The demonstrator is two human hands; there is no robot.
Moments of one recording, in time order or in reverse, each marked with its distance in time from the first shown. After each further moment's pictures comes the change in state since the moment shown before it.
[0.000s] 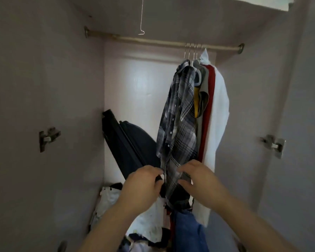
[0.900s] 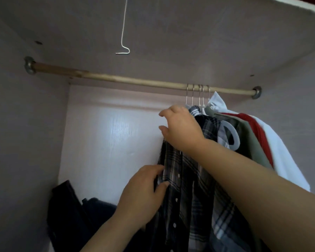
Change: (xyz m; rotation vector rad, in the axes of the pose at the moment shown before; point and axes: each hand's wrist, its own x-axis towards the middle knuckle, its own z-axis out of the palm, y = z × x) left_hand 0.353 -0.108 0.013 -0.274 0.362 0.304; right_hand 0.417 0.076 -0.088 -0.425 0.550 -0.033
